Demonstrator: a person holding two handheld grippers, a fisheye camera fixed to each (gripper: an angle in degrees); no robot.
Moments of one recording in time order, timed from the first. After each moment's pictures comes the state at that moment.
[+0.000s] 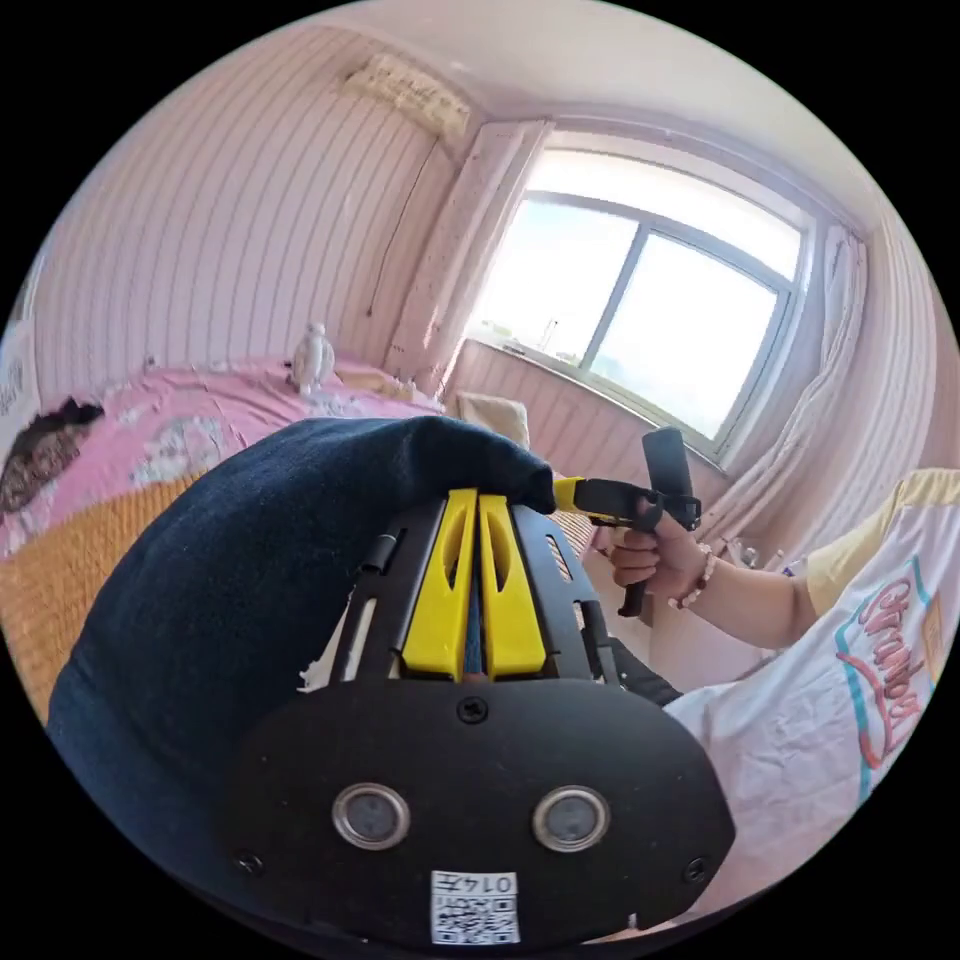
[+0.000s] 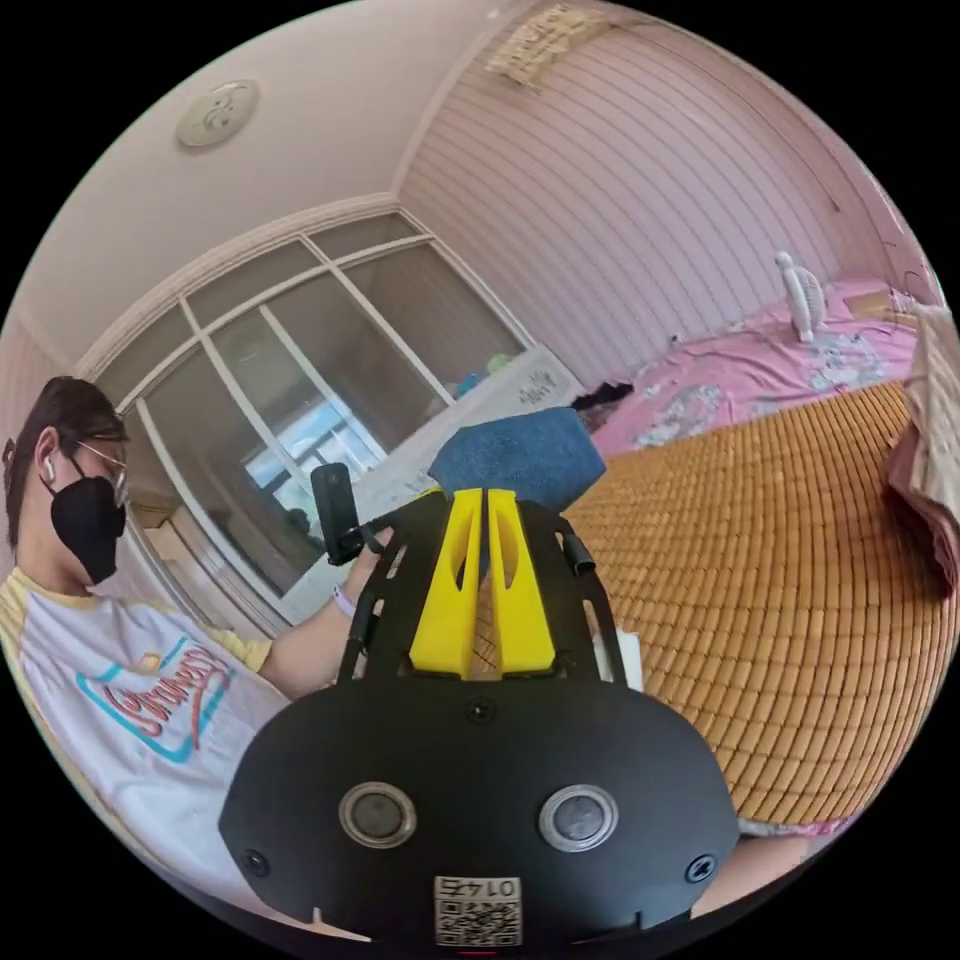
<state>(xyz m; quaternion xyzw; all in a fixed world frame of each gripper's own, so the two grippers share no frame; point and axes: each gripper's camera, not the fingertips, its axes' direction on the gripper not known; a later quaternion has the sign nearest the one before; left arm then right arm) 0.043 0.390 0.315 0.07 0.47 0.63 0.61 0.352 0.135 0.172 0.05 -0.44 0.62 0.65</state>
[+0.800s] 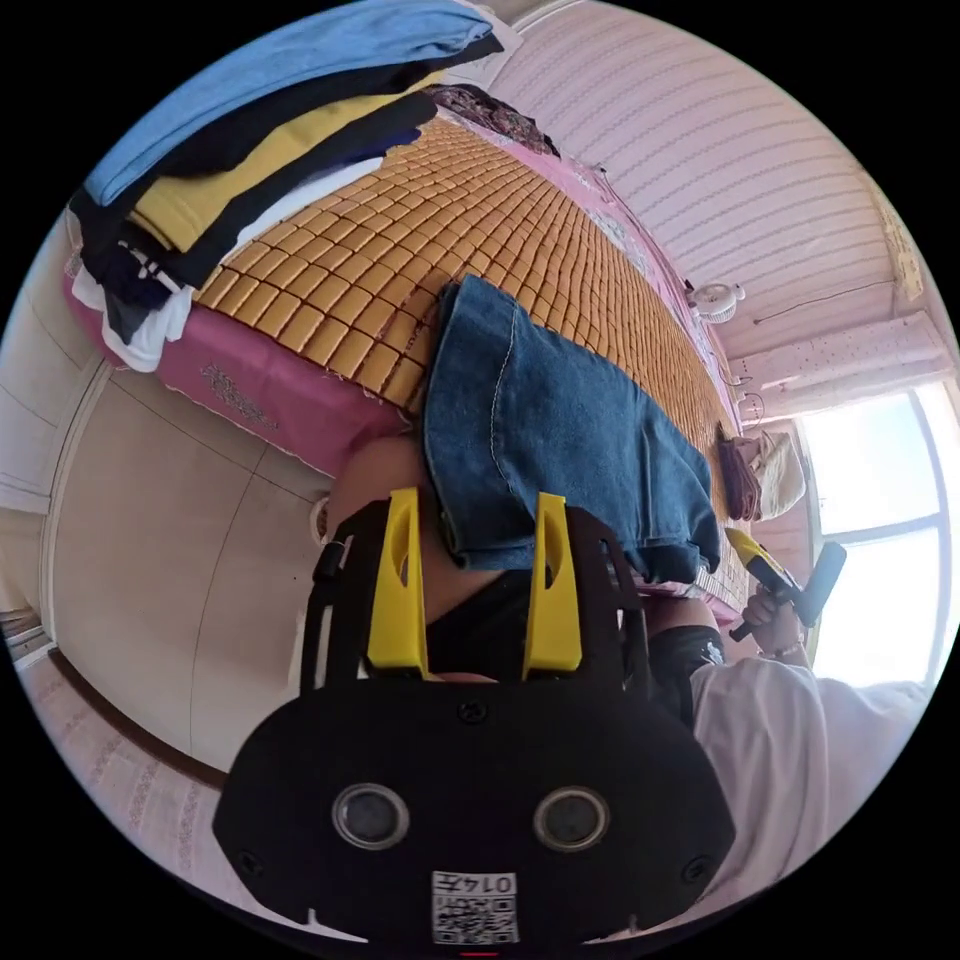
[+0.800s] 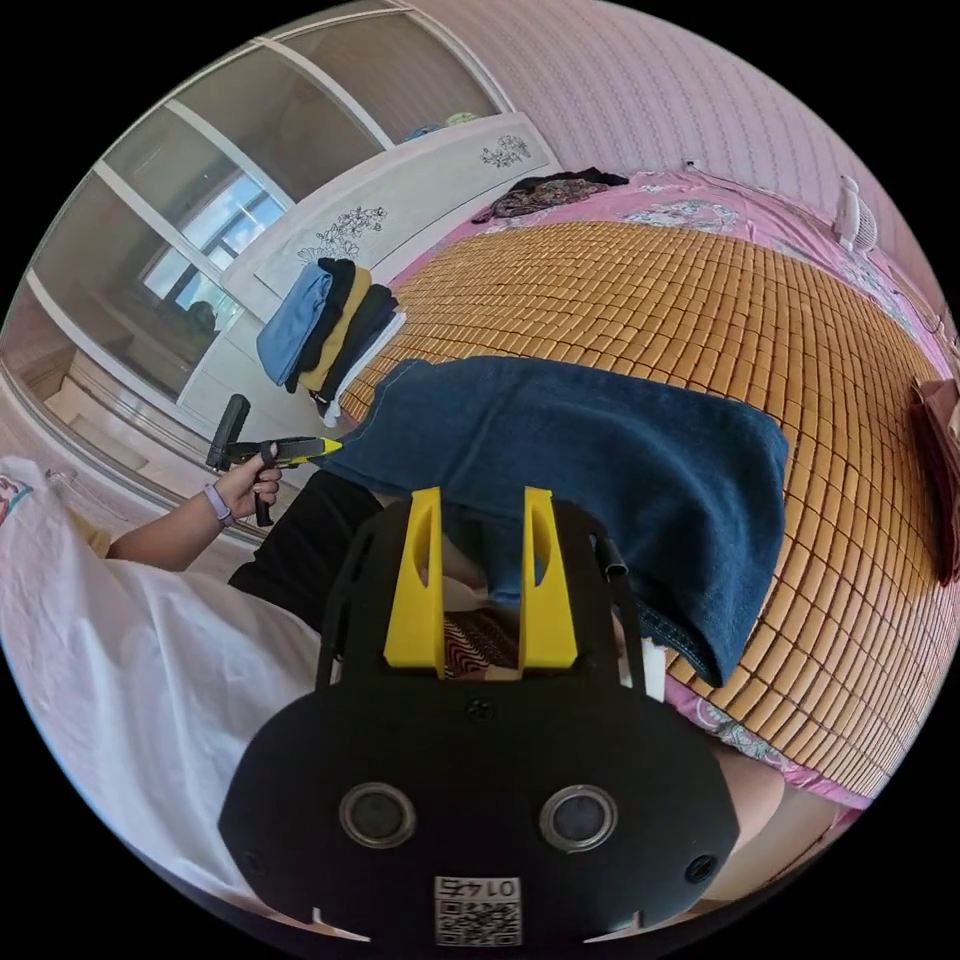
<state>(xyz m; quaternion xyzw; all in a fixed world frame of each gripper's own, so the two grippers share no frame) -0.300 0.210 0.495 -0.07 0.24 0.25 0.94 0.197 0.040 0.261 -0.17 -0.53 0.40 0.73</state>
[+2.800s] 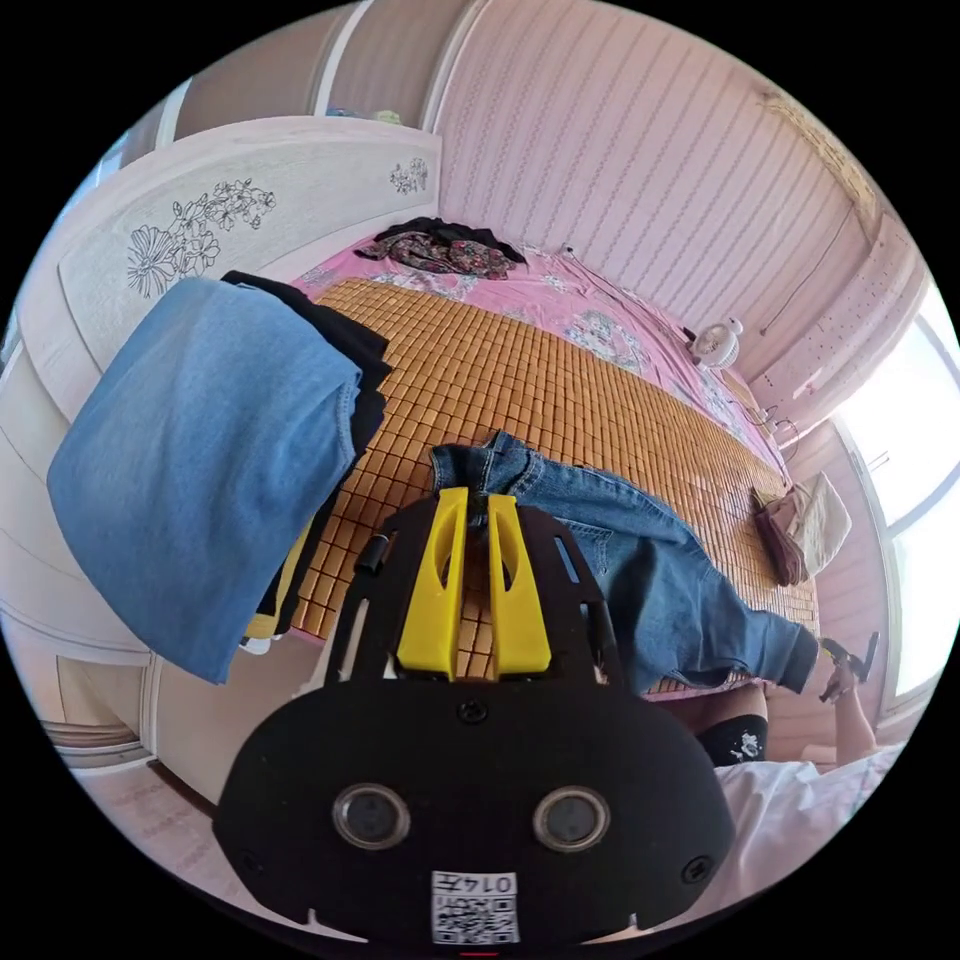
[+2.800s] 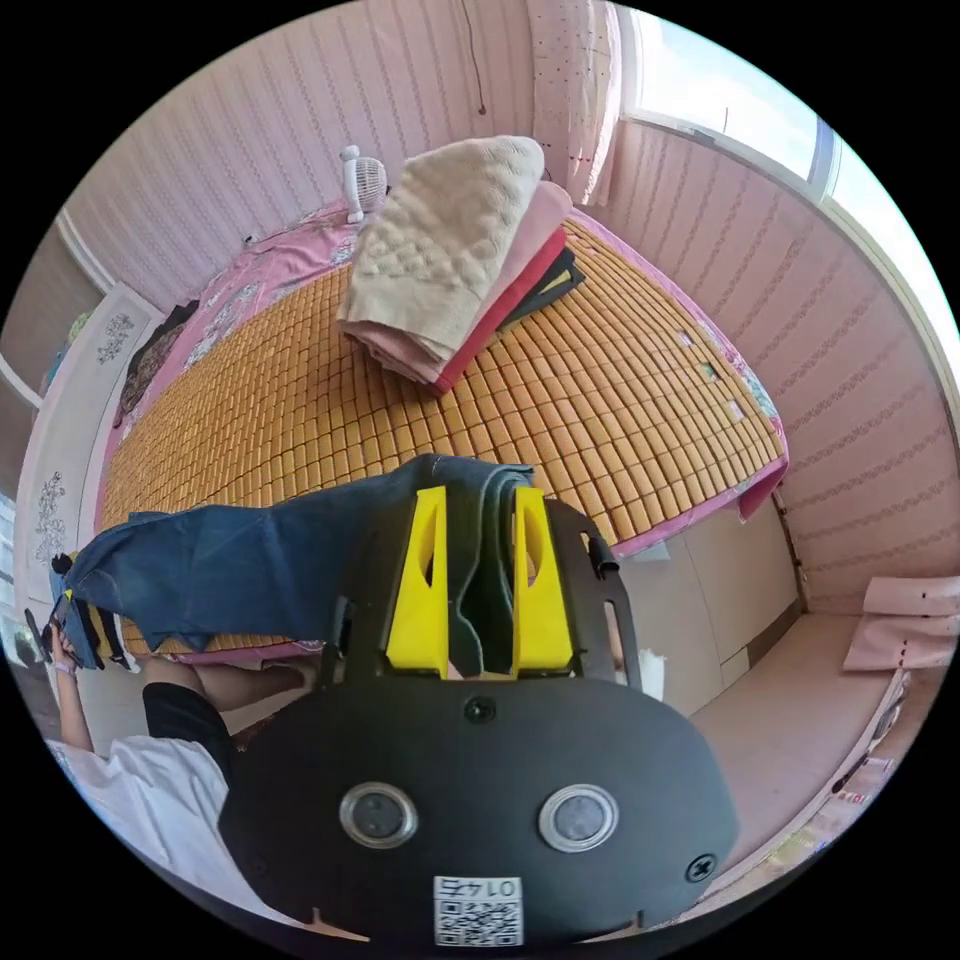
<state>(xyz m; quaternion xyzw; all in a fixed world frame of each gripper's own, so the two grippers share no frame) -0.265 0.074 0.271 0.10 0.16 0.31 0.93 0.347 0.299 0.144 -0.46 -0.11 0.62 0.63</state>
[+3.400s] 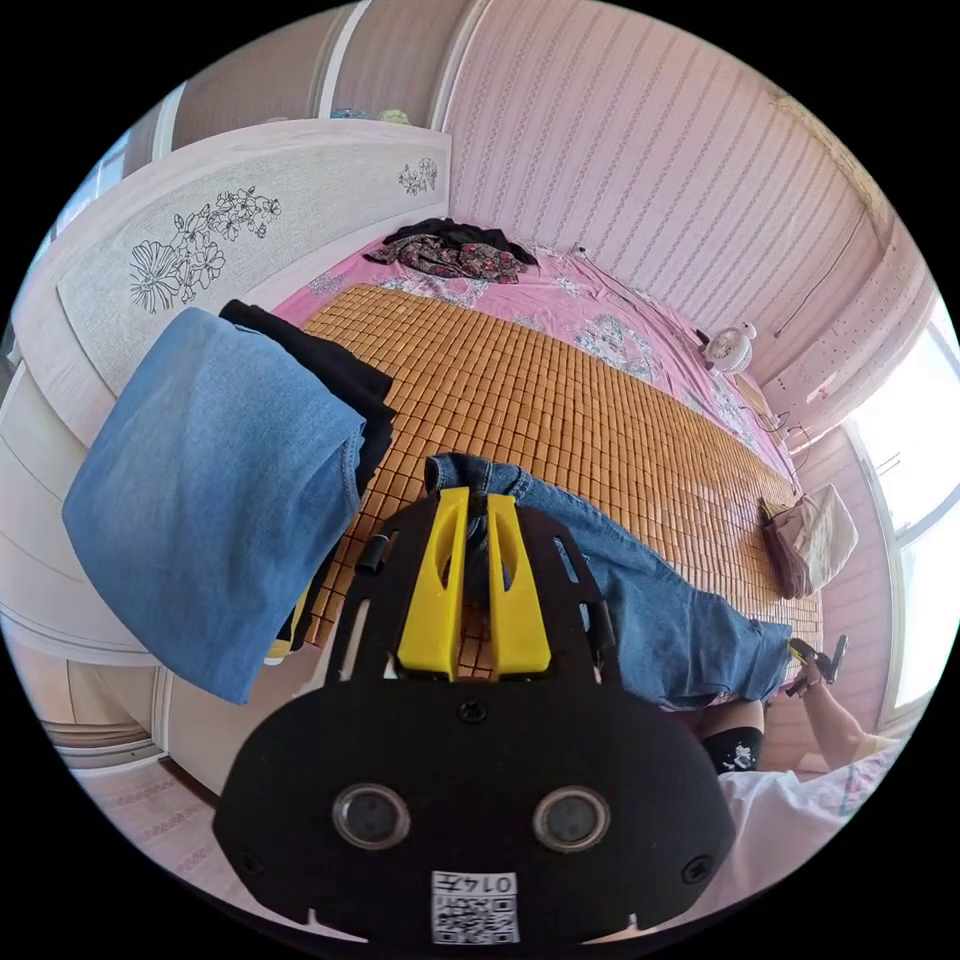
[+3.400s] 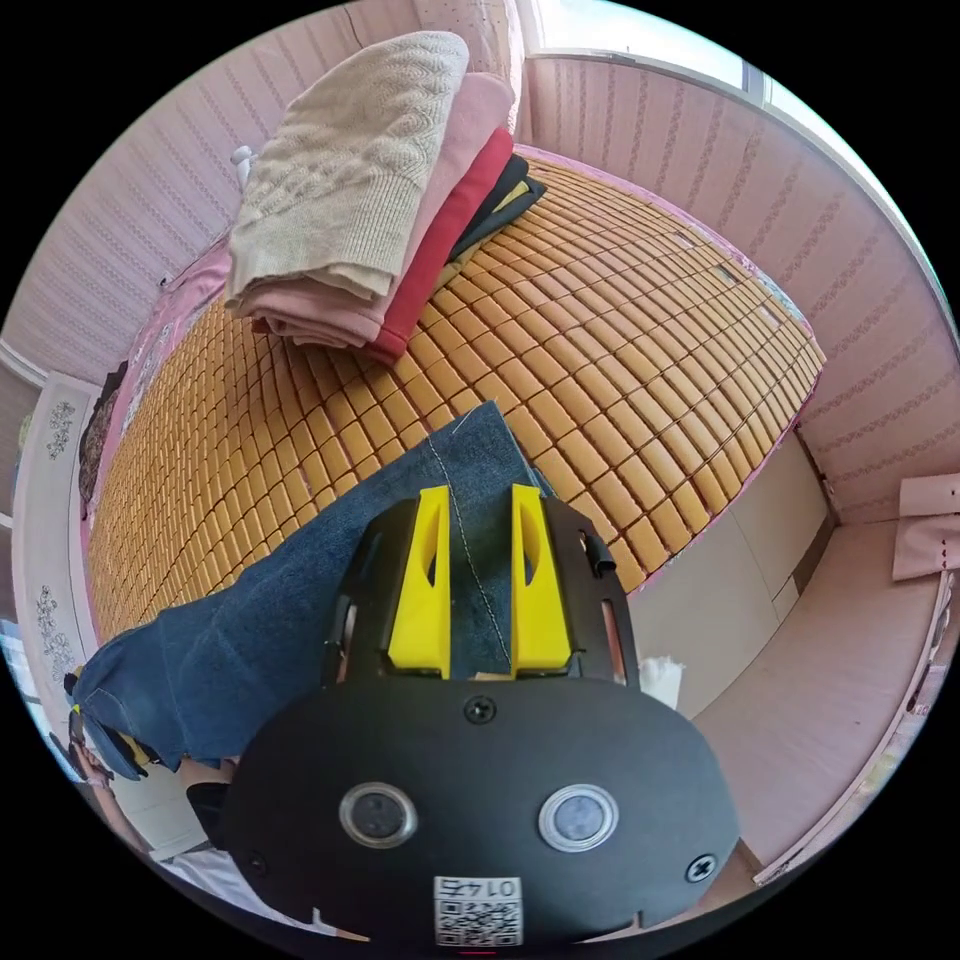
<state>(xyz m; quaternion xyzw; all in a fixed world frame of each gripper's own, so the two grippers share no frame) -0.262 0.056 0.228 0.10 0.14 0.30 0.94 0.284 0.358 0.188 -0.48 -0.09 0.67 0.55</state>
